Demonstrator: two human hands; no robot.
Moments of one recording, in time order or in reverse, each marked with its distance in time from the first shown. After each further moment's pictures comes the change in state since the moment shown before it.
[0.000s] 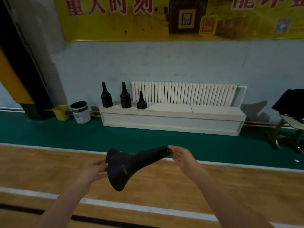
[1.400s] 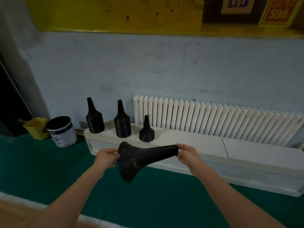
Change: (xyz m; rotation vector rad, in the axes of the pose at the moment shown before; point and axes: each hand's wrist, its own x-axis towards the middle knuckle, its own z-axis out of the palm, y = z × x) left_hand 0.823 0.283 0.127 0.055 0.120 -0.017; right_hand 0.813 -0.260 0.129 -0.390 0.076 -0.005
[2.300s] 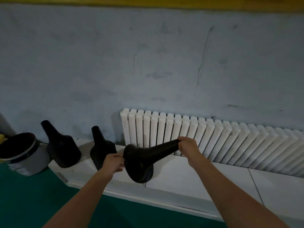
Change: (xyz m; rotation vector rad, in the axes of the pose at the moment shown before) left_hand 0.521 0.111 0.159 -0.036 -0.079 -0.276; right_hand 0.527 -0.162 0.057 -0.120 0.126 0.055
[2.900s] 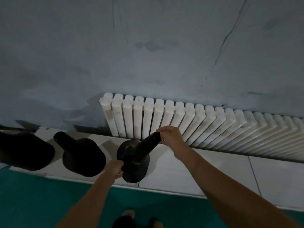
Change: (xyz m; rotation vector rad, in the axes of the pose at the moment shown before) left_hand 0.203 -0.014 0.074 0.070 -0.090 -0.434; right_hand 0.175 -0.023 0.095 0.000 -0.048 0.141
